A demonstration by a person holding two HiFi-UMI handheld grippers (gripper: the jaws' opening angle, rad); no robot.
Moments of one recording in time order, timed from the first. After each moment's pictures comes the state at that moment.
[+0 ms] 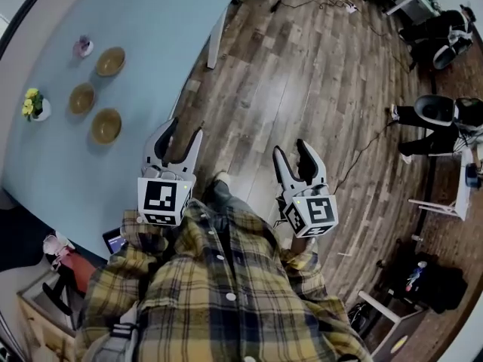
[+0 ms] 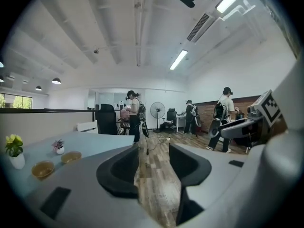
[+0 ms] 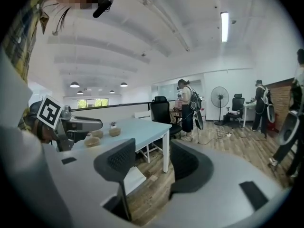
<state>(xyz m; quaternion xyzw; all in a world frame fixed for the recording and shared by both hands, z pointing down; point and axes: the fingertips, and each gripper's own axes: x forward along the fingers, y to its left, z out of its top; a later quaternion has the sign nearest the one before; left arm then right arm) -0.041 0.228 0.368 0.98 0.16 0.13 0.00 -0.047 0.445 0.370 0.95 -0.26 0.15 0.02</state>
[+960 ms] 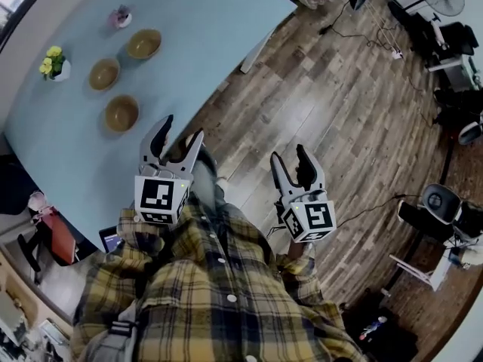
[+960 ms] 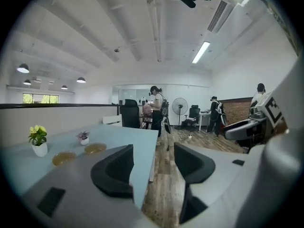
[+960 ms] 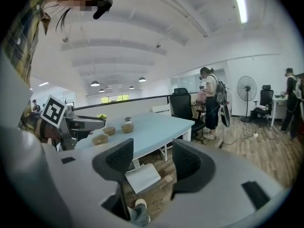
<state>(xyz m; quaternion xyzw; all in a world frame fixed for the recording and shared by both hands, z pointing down) -0.002 0.160 0.394 0.99 0.02 0.15 0.02 0.042 0.378 0.400 0.90 -0.39 0.18 0.02</state>
